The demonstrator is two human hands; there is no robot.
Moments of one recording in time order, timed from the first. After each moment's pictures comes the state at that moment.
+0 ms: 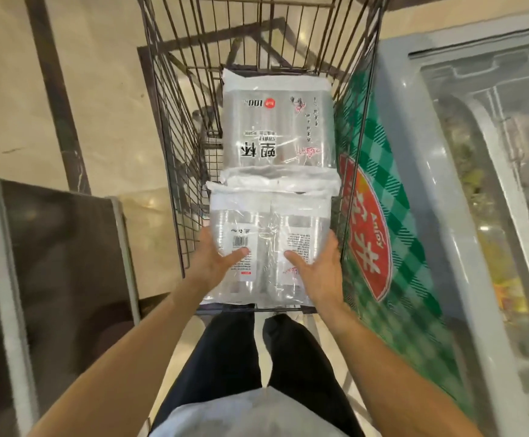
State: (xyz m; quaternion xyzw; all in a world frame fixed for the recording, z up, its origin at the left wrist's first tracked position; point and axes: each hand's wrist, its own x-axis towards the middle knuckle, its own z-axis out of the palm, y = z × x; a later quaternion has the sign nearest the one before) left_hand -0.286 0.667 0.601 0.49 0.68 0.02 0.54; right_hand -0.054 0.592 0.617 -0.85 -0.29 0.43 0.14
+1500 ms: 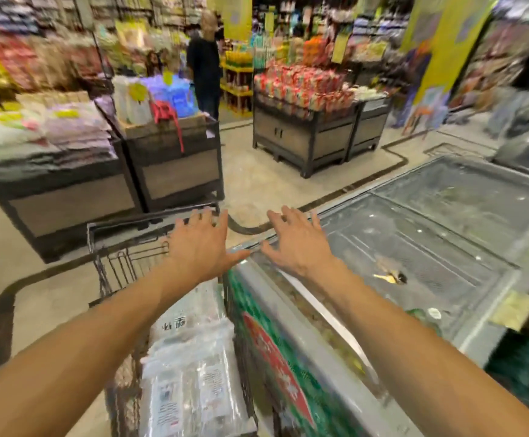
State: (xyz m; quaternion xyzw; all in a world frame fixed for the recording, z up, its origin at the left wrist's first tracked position) left_hand -0.061 0.657 1.061 0.90 0.42 -0.01 -0.12; right_hand 0.115 0.563 1.052 -0.80 -0.59 -0.03 0.07
